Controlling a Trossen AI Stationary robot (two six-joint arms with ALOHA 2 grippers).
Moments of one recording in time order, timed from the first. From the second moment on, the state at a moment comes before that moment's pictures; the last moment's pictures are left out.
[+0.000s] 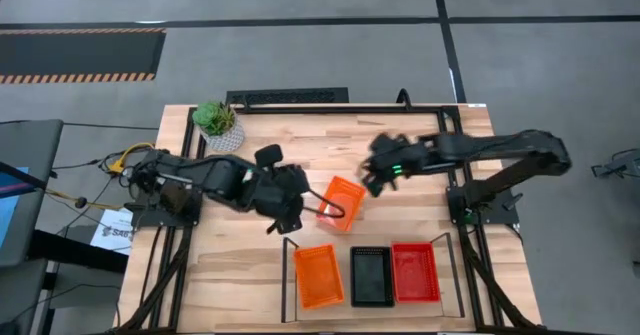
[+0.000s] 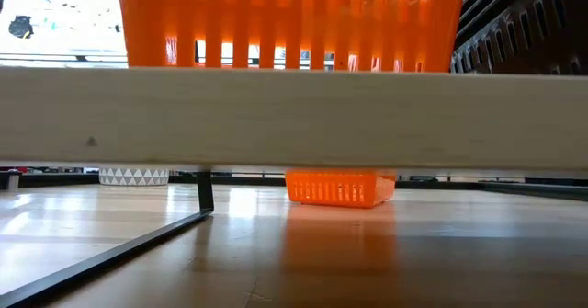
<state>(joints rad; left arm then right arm) -0.33 1.84 2.24 -1.55 -0.55 -0.45 0.04 1.32 1.28 -0.85 0.33 0.63</state>
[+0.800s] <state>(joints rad) -0.11 1.88 1.56 -0.79 0.05 0.07 0.27 1.13 1.28 -1.16 0.50 0.87</state>
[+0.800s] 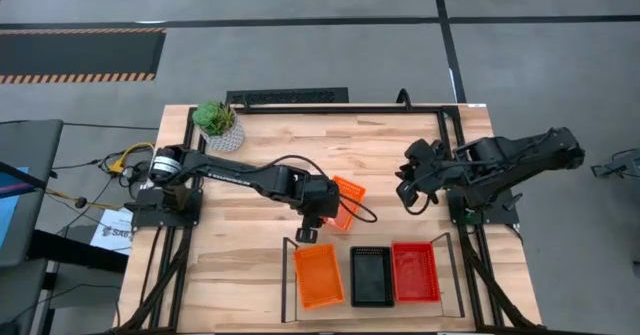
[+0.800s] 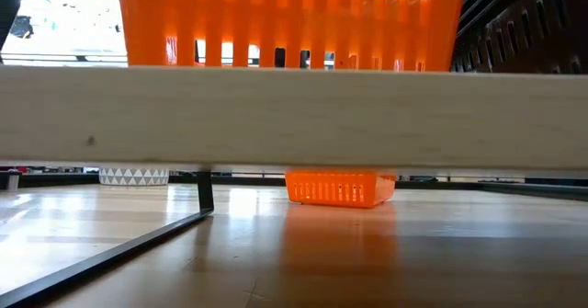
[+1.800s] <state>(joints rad) -0.08 2.07 1.57 -0.80 0.05 0.27 0.31 1.14 1.28 -1.18 0.50 0.94</state>
